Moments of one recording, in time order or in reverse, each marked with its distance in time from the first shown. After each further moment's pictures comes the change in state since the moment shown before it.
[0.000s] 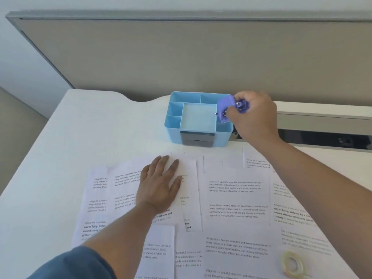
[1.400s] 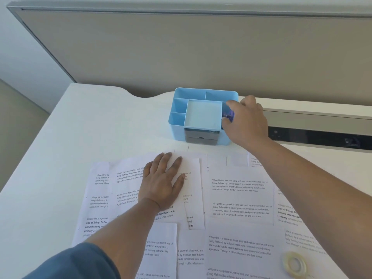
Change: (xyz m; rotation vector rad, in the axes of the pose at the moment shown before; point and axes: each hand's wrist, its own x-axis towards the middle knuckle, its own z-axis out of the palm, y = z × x) left_hand 0.002 -0.003 0.006 0.023 -0.010 -0.001; right_hand 0.001 0.014 0.038 -0.529 -0.216 -0.015
